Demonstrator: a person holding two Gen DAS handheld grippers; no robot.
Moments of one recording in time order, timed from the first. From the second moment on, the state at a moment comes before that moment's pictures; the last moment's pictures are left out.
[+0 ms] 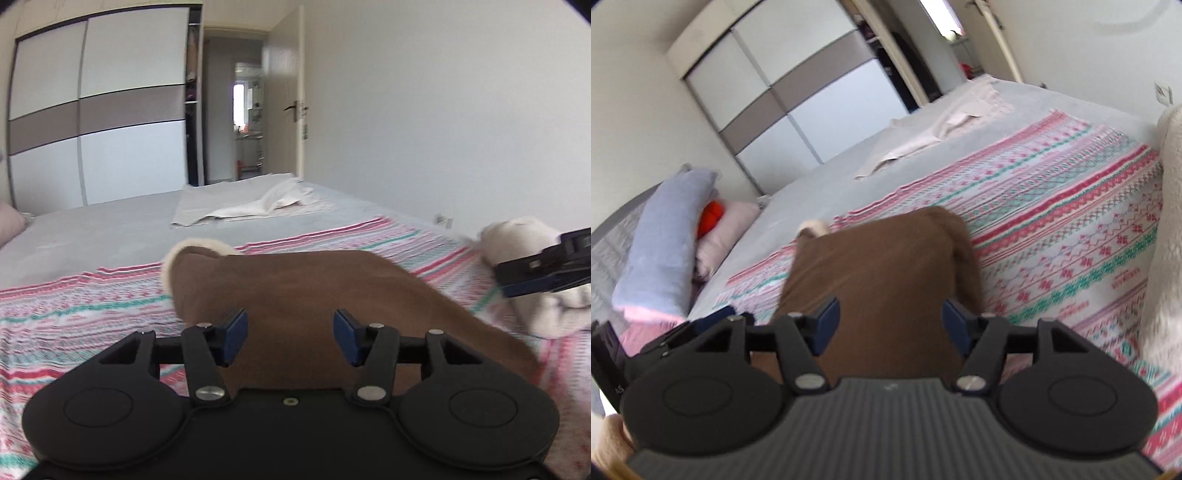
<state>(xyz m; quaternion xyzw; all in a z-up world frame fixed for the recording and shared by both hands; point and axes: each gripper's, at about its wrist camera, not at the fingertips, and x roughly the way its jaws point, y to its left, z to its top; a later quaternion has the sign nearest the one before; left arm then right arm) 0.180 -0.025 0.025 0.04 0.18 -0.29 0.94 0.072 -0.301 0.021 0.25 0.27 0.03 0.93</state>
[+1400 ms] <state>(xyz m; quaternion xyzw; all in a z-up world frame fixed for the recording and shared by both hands) 0.040 -0.014 -0.007 0.03 0.35 -0.02 0.93 -0.020 -0.190 -0.009 0.03 0.31 -0.14 0.94</state>
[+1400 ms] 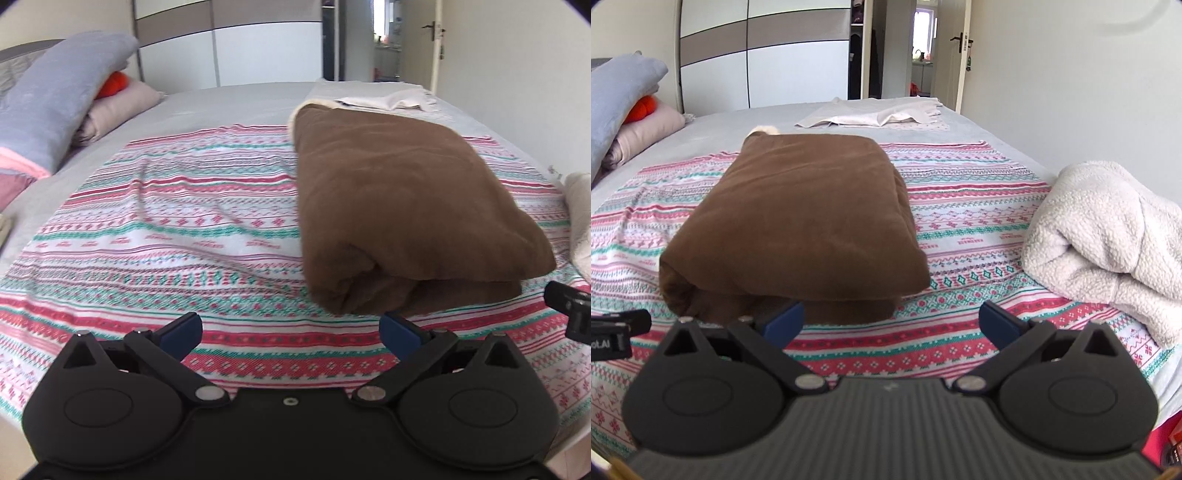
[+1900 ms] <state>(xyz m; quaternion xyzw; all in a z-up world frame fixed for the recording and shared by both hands) 0.030 -0.017 -0.012 0.02 0.35 -0.01 0.94 -0.021 -0.182 -0.012 0.01 0.32 -0.13 0.94</state>
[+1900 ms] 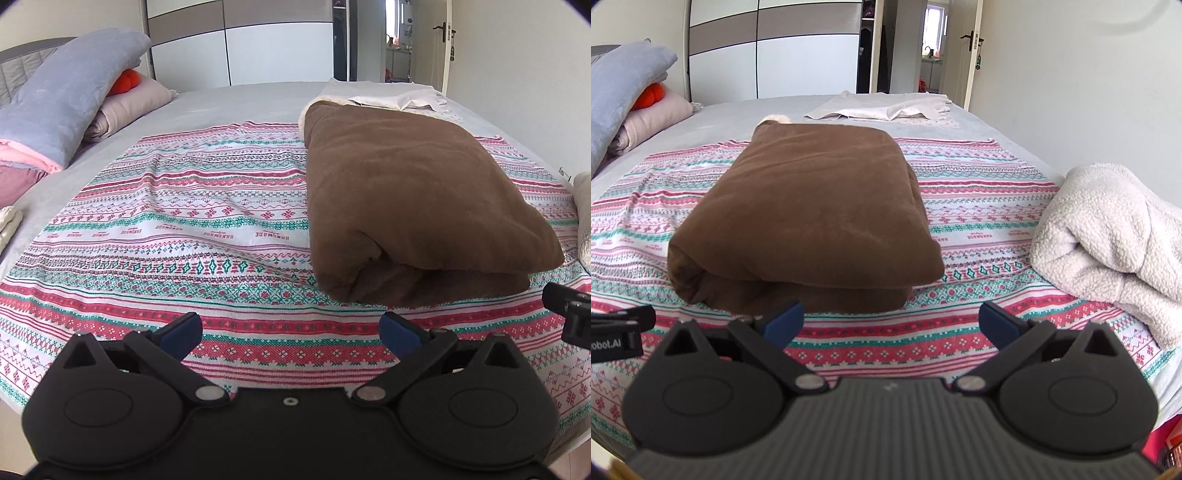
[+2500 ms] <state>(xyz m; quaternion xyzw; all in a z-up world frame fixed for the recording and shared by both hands) 0.028 -0.022 -0.014 0.02 0.36 -0.03 0.93 -0.020 -0.184 -0.014 0.01 0.33 -0.13 0.94</state>
